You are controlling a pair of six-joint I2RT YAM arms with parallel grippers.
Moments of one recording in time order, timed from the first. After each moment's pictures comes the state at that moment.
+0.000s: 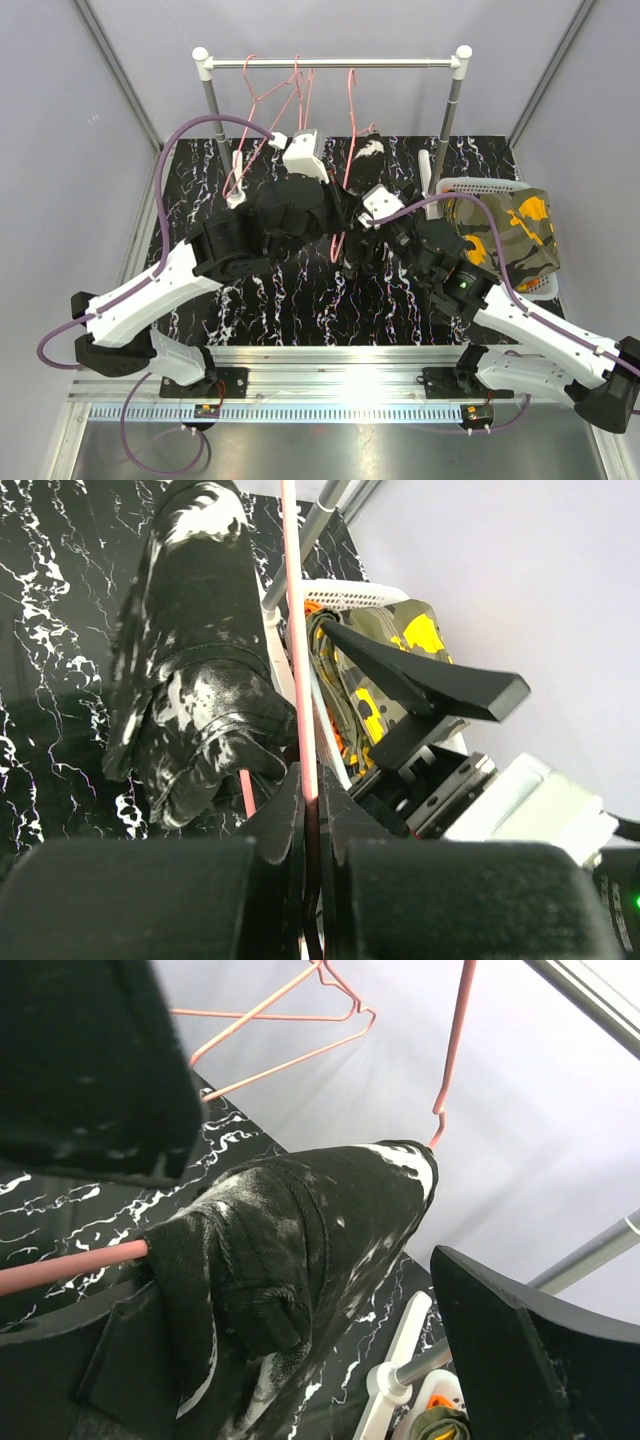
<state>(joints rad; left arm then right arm) -1.18 1.41 1.83 -0.75 -0.56 -0.75 0.91 1.00 0.91 0.17 0.39 -0.55</state>
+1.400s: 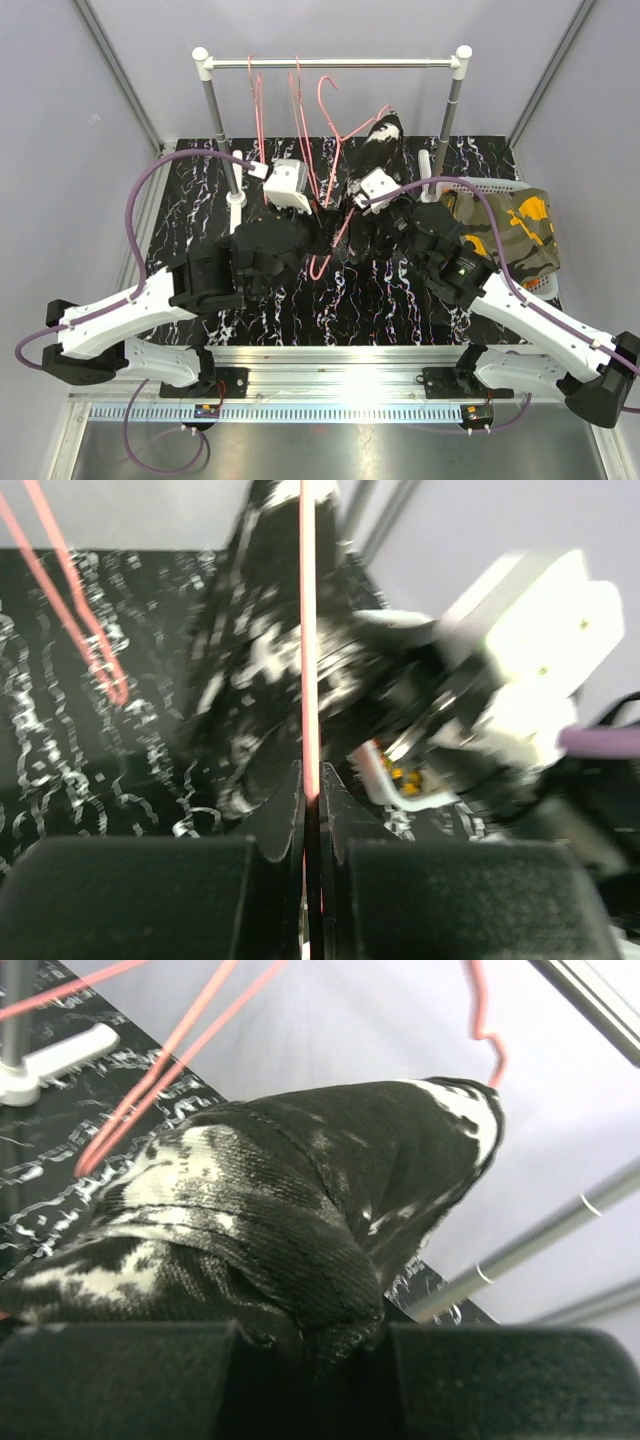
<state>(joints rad) -1.31 1.21 1.55 -0.54 -0.76 -0.56 0.87 1.07 1.03 0.06 0.45 -0.56</state>
